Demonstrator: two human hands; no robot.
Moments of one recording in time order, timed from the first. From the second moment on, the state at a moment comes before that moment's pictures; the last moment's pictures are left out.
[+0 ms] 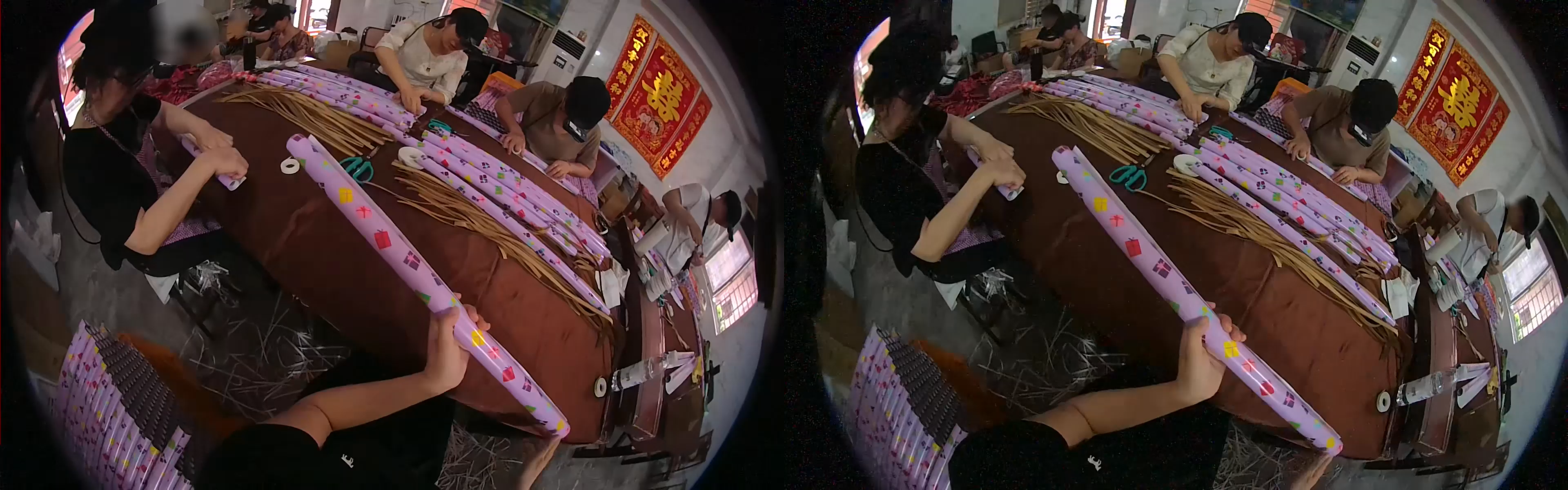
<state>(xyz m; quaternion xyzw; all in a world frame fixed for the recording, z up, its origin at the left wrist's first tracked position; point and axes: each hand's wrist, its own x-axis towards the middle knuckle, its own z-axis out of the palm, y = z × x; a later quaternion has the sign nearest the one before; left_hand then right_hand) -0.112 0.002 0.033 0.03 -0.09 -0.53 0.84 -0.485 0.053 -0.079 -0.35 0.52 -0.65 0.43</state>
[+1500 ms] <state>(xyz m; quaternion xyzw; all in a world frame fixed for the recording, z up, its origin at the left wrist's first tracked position) 0.139 0.153 0.122 0.27 -0.43 -0.77 0.39 -0.418 -0.016 0.003 -0.81 0.23 -0.39 -0.37</state>
